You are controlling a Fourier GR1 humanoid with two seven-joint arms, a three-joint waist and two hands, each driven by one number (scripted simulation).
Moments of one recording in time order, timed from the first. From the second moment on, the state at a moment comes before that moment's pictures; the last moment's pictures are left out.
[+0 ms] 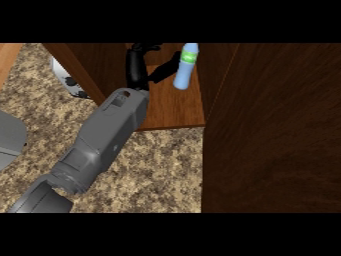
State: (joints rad) left arm -1.12 0.02 -0.23 -0.31 0.49 0.68 -0.60; right arm 1.09 -0.34 0.21 -2.46 -0.10 0.39 -0.57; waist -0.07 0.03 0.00
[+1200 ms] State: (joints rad) left arm -0.71 0.00 -0.56 -0.88 0.79 0.30 -0.59; right arm 1.09 -0.31 0.31 -2.49 -0.07 0.35 -0.51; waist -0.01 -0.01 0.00
